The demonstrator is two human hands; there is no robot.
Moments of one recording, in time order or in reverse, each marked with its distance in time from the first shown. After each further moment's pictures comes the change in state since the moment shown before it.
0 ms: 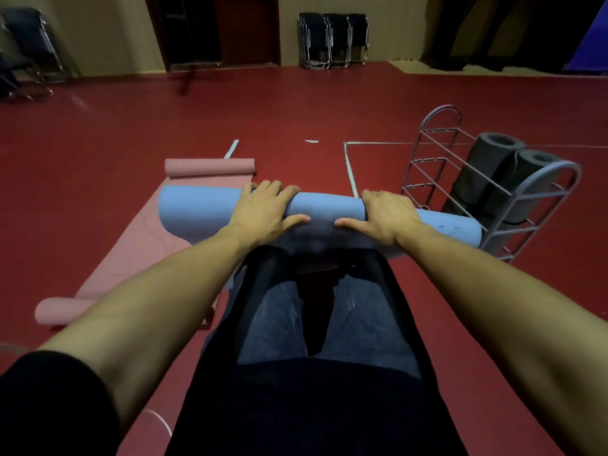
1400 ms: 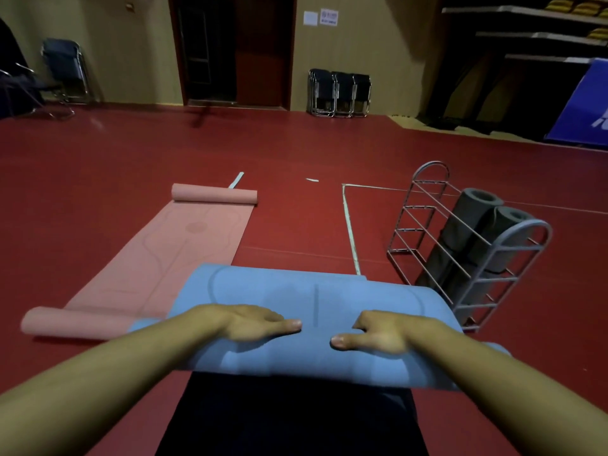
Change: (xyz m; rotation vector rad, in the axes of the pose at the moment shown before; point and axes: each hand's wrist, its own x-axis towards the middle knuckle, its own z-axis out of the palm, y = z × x) left_hand -0.121 0.043 -0.040 -0.610 -0.946 -0.071; right_hand -0.121 -0.040 -0.028 0.421 -0.747 -0.051
